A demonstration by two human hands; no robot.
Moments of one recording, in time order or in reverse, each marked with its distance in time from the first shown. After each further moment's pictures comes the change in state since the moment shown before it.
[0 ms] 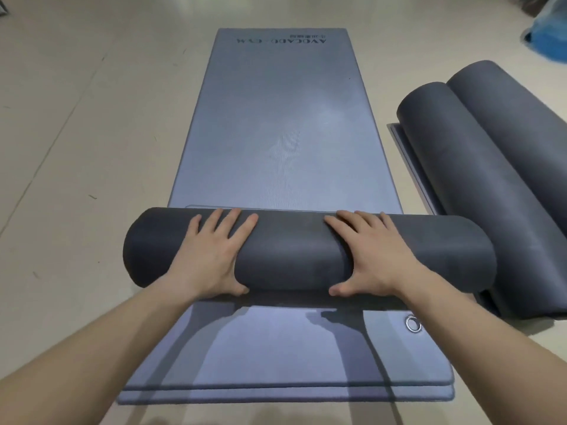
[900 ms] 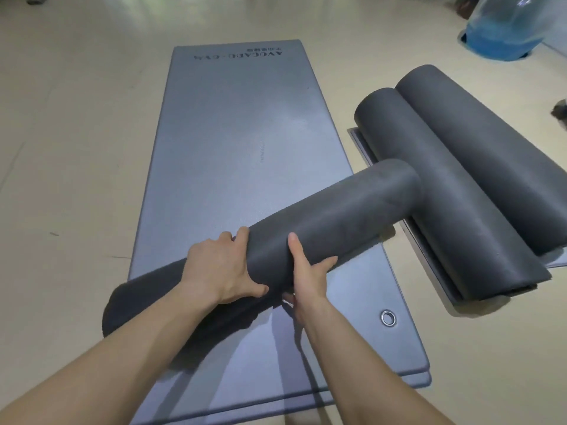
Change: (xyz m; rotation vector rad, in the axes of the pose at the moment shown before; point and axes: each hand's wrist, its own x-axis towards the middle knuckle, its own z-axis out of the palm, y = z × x) left_hand 0.034 0.060 -0.054 -0.062 -0.093 -0.107; right_hand 0.026 -0.091 0.045 1.975 0.263 0.963
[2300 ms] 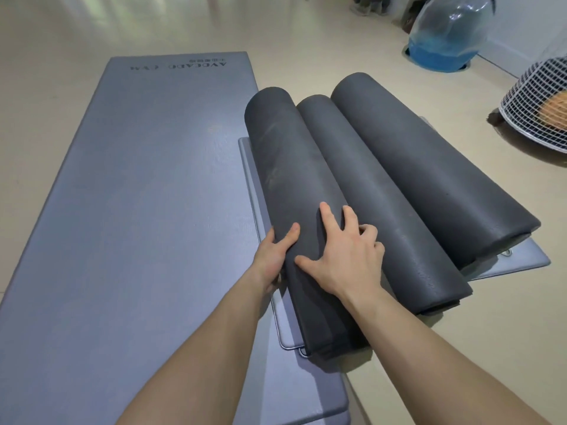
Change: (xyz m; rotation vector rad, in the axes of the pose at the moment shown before) left_hand 0.116 0.250 0.026 -1.818 -0.283 -0.209; right_hand 0.055 -0.133 -0.197 -1.517 0.414 -0.735
